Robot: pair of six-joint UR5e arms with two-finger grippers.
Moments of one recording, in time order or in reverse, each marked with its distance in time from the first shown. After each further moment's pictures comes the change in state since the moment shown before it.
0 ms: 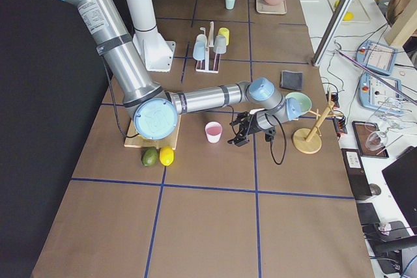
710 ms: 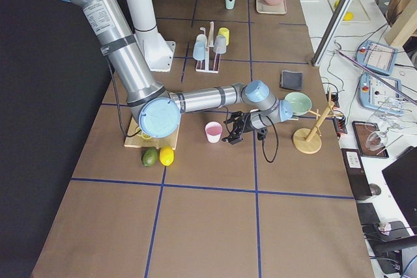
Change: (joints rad) left arm 0.058 0.000 0.100 0.001 0.067 0.166; right arm -0.088 -0.002 -0.026 0.001 0.046 -0.006
